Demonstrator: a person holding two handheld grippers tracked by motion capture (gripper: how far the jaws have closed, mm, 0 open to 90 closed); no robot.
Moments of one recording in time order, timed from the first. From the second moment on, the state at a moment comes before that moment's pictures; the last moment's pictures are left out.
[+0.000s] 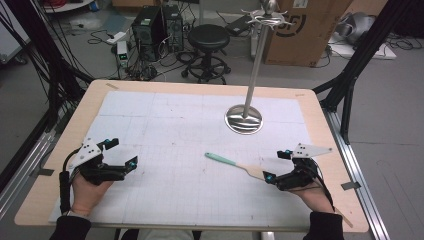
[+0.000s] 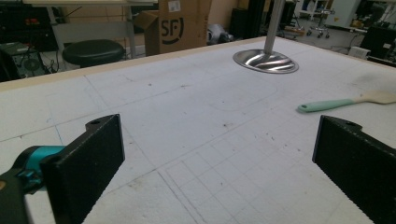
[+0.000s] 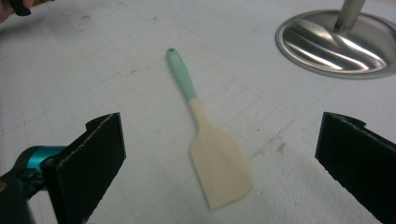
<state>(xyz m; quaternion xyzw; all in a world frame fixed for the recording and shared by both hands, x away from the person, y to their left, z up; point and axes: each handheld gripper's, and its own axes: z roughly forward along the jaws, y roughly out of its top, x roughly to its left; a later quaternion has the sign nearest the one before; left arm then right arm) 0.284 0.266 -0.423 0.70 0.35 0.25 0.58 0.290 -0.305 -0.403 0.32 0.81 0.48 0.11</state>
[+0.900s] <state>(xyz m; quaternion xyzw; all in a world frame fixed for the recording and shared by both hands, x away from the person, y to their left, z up) 0.288 0.261 -0.424 0.70 0.35 0.23 0.58 0.349 -0.229 -0.396 0.22 0.94 0.25 0.06</state>
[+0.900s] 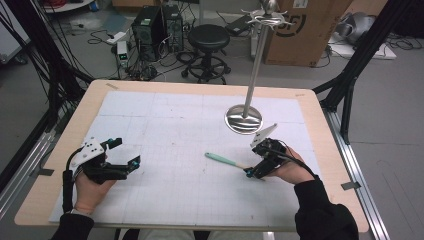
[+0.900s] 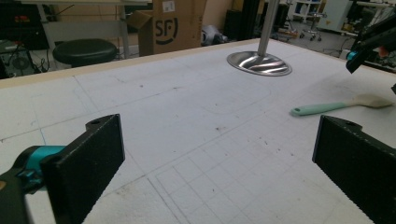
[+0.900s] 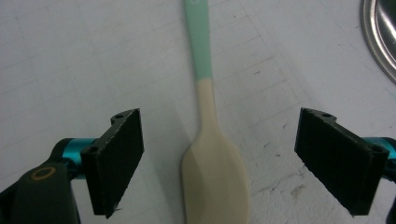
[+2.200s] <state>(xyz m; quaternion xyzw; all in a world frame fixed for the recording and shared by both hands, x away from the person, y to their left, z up) 0.288 0.261 -0.423 0.70 0.35 0.23 0.59 0.380 -0.163 -0.407 0.15 0.99 0.05 0.01</state>
